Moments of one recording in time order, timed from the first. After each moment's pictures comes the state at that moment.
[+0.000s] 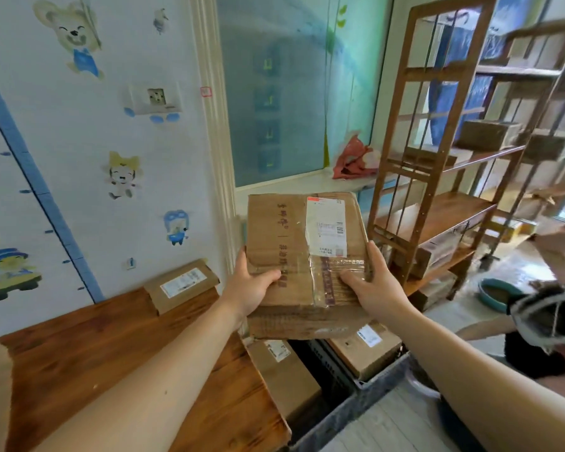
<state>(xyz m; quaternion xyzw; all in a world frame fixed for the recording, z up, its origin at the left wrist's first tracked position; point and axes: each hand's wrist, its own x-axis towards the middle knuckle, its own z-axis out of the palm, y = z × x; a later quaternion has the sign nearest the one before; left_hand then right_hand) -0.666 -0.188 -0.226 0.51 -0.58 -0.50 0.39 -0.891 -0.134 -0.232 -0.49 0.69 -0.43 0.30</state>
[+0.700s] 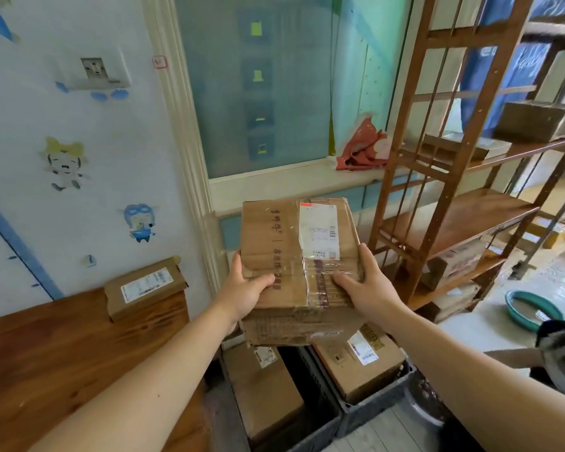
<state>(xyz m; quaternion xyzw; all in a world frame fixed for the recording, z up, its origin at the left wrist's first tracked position) -0.789 -0.279 -0.266 0.55 -0.54 -0.50 0.39 -1.022 -0.253 -0.267 -0.52 0.68 -0.37 0.35</state>
